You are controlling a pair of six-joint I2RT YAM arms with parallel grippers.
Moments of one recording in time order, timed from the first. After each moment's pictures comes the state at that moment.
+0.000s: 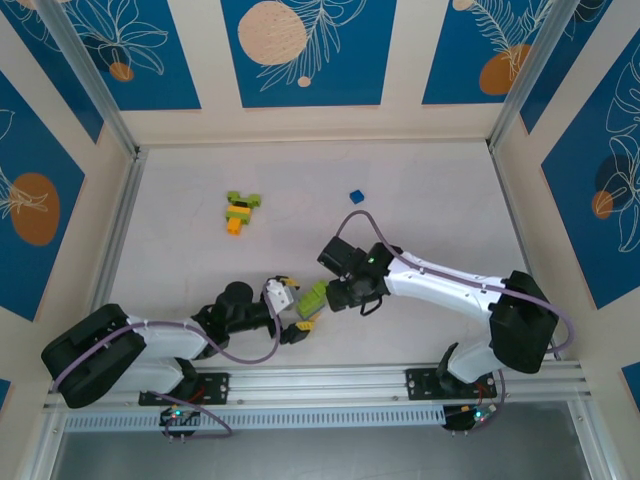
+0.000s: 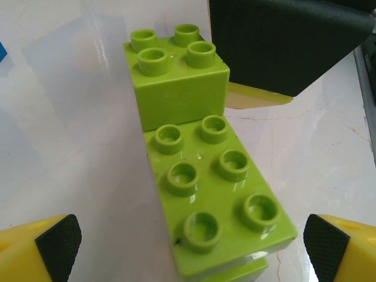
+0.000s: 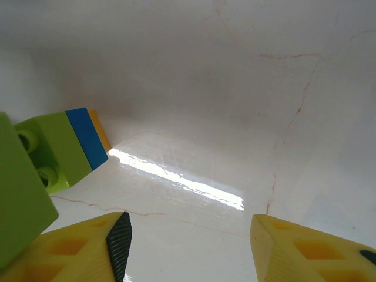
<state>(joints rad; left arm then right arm) -0.83 1.27 0.15 0.74 0.34 0.13 0.94 1.46 1.03 -0.91 0.08 0.60</state>
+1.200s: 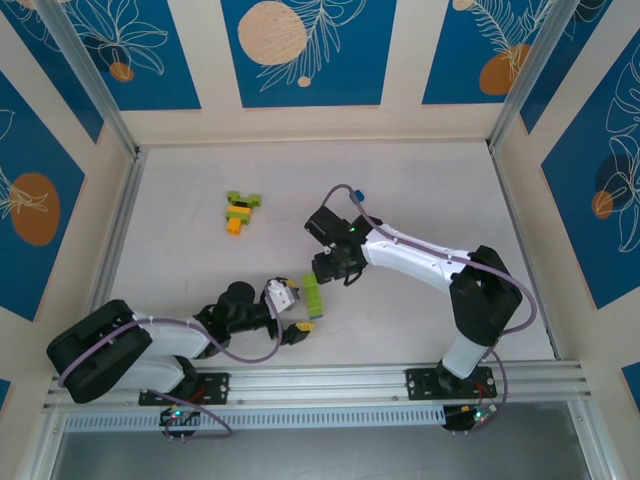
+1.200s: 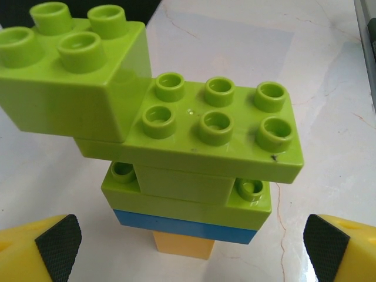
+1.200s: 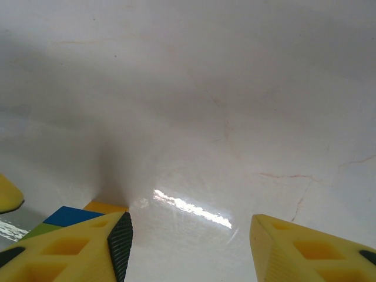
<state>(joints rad) -0.82 1.30 0.15 0.74 0.34 0.13 0.84 1.69 1.27 -0.88 0.06 0.44</state>
